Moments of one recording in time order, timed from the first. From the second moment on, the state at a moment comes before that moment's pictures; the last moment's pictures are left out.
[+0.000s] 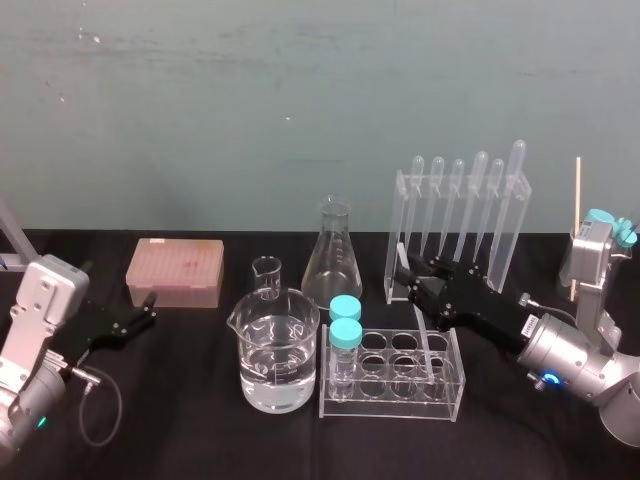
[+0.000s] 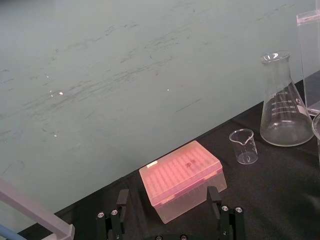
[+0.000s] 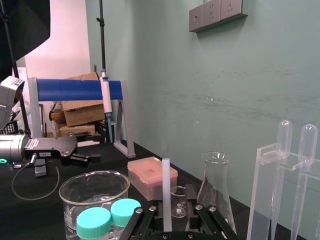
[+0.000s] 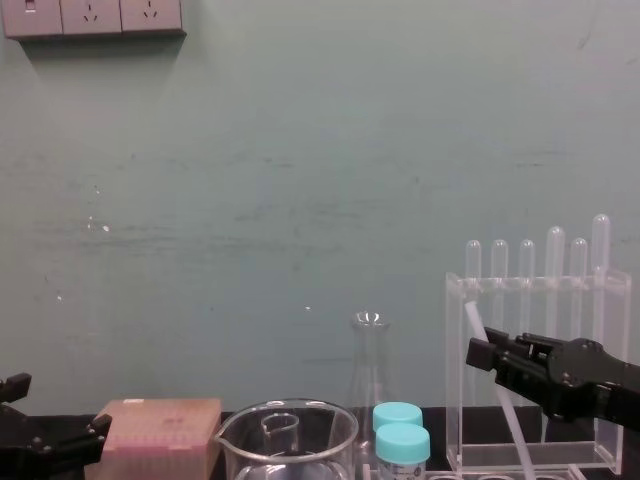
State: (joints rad) left arm -0.20 0.60 0.45 -1.41 -0.25 -0.12 0.03; right arm 0.50 0.35 -0.40 -0.91 0.60 -0.39 0.93
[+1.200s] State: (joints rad) left arm -0.20 0.60 0.45 -1.41 -0.25 -0.12 0.03; right arm 0.44 0.36 -0.28 -1.08 0.57 -0.43 0.69
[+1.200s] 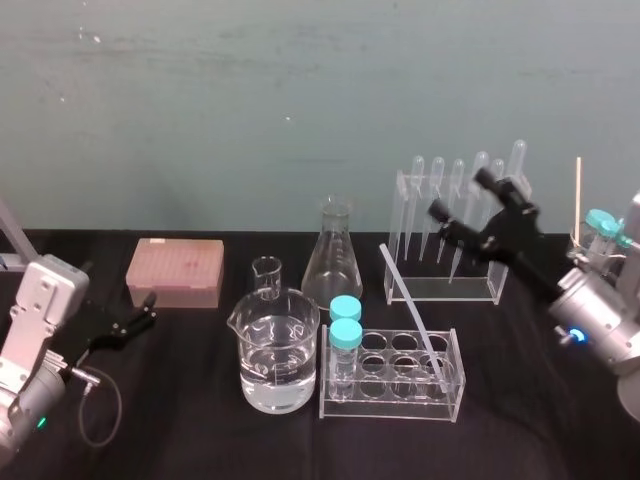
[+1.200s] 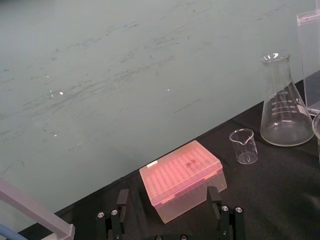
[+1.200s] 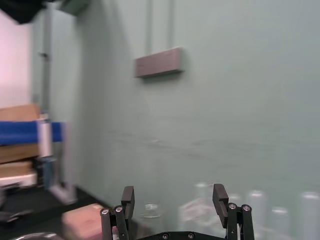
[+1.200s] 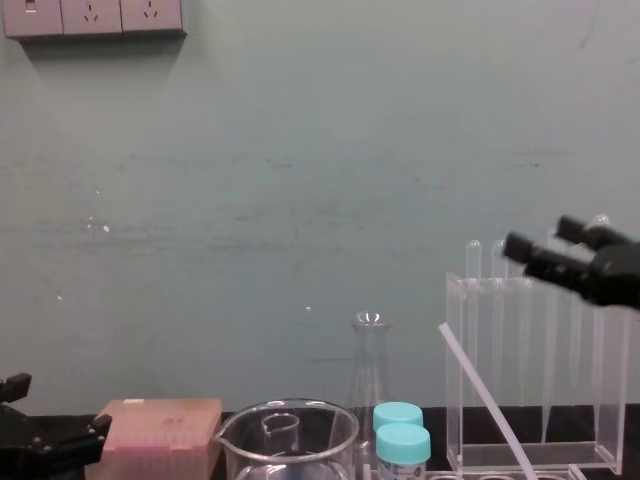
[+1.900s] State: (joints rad) left arm -0.20 0.60 0.45 -1.41 -0.25 -0.12 0.03; right arm 0.28 0.46 -0.24 -1.29 0.49 -0.04 0.47
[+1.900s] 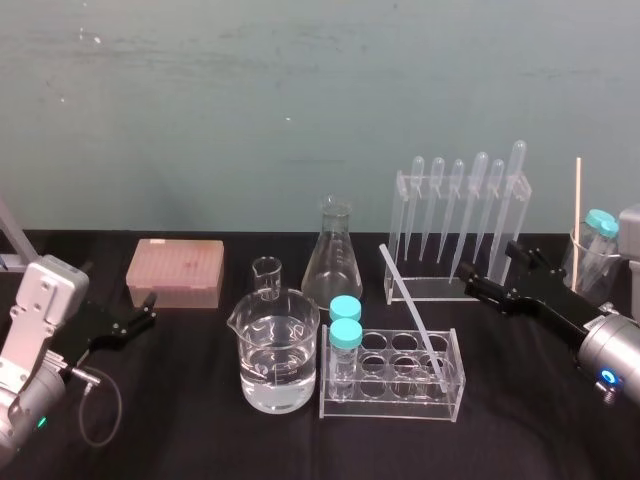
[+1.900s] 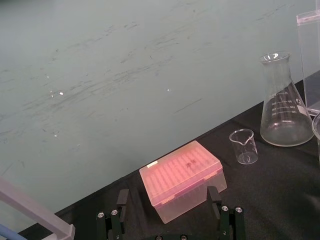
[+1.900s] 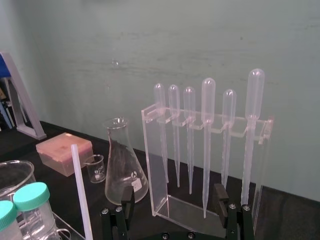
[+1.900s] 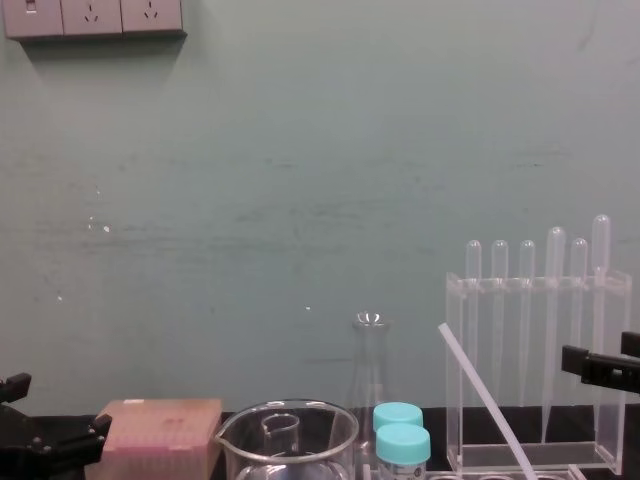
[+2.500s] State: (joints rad) left arm -0.20 0.60 0.45 -1.41 -0.25 -0.12 0.03; right arm 0.28 0.46 -0.24 -1.29 0.50 -0.04 0.47
